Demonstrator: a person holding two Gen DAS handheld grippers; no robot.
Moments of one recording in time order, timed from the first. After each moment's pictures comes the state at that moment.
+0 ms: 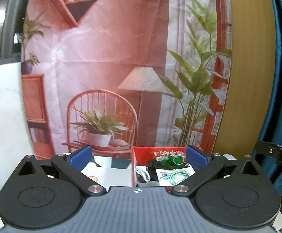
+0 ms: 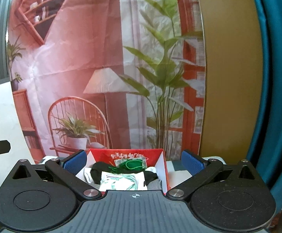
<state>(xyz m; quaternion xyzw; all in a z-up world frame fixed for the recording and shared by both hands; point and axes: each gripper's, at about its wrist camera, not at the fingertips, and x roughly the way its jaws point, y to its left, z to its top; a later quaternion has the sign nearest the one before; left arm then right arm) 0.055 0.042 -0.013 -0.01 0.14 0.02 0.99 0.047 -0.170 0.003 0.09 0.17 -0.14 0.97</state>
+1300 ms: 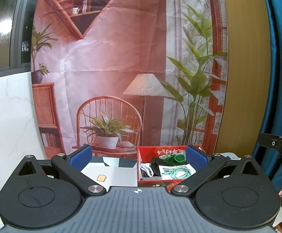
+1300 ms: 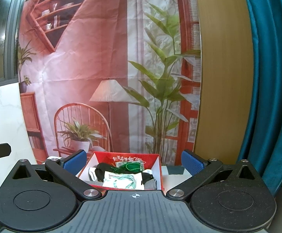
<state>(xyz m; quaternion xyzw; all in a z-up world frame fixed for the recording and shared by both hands) -0.001 0.035 0.000 0.01 0.13 0.04 0.99 -0.012 -0.148 0.033 0.07 0.15 -0.14 0.98</state>
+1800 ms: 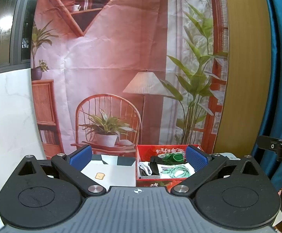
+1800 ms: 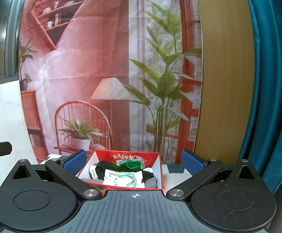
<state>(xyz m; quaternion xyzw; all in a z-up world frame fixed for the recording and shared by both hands) 0.000 0.038 -0.002 0.00 0.13 0.04 0.99 -0.011 -0.147 0.030 0.07 0.15 -0.14 0.98</state>
